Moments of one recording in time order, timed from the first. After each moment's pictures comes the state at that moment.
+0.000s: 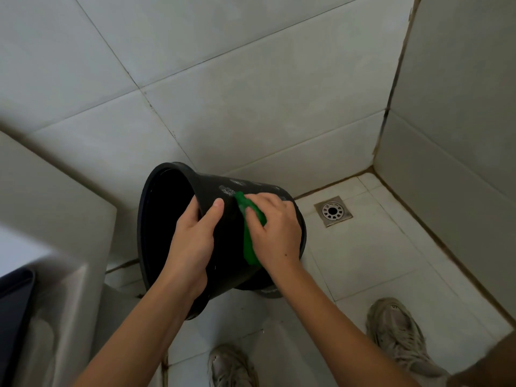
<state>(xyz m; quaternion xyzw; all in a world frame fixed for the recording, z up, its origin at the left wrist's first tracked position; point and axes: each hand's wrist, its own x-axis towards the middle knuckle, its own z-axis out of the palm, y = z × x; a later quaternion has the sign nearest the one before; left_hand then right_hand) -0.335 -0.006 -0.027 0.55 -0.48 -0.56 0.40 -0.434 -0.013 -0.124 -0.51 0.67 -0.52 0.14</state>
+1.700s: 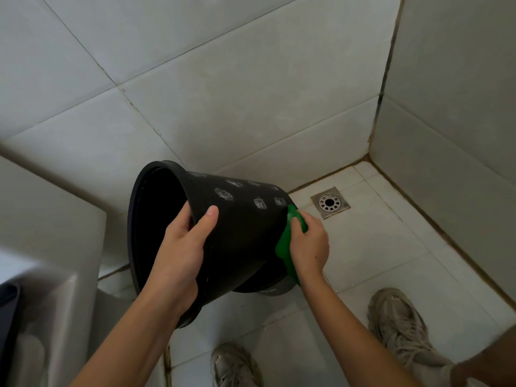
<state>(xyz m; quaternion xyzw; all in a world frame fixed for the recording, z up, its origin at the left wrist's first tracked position) -0.331 -0.005 -0.029 0.55 -0.51 -0.56 0.35 -0.471 -0.011 -0.212 -0.24 0.77 -0.53 0.27</state>
